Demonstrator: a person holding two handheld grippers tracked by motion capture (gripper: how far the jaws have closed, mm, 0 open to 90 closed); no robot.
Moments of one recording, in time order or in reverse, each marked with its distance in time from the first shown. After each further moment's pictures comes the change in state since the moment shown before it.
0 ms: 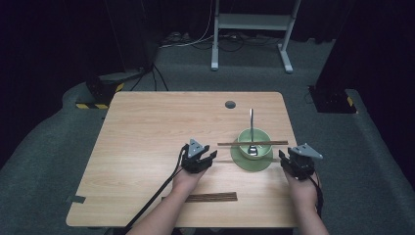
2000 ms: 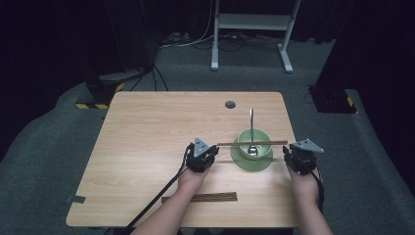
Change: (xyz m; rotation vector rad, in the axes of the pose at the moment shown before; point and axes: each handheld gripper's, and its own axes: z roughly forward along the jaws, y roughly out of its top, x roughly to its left) left arm -0.021 0.014 0.012 -0.029 0.013 0.012; right arm -0.017 0.008 0.015 0.021 -0.043 0.006
